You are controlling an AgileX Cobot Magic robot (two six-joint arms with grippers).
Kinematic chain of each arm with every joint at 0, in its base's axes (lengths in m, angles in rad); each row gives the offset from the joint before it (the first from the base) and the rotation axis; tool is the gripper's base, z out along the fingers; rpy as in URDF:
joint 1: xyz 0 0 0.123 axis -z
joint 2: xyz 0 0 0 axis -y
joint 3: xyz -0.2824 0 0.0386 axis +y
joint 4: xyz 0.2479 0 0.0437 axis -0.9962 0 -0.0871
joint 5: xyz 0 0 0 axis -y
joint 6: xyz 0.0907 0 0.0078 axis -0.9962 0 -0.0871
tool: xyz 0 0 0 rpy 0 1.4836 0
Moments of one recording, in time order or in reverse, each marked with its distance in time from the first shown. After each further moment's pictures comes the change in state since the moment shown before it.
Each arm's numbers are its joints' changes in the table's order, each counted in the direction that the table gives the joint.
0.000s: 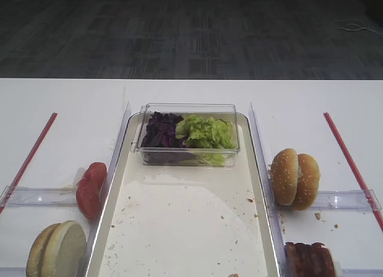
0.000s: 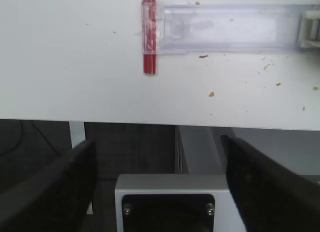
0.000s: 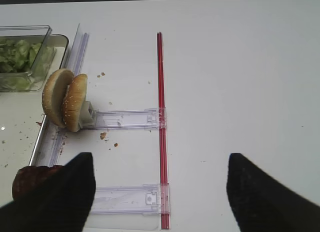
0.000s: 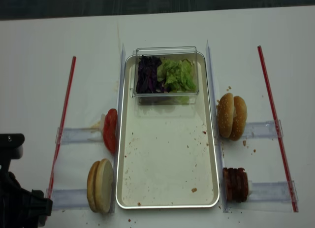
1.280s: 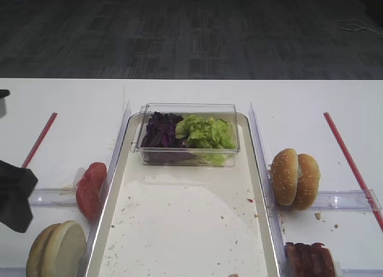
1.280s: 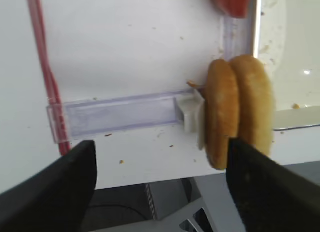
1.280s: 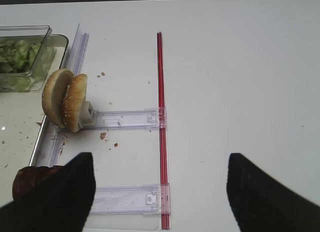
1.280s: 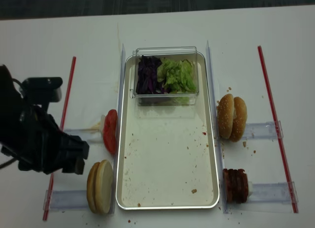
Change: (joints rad) left arm 0.298 -0.276 -0.290 0.141 0.037 0.122; right arm 0.000 0.000 0.000 0.000 0.000 -0.002
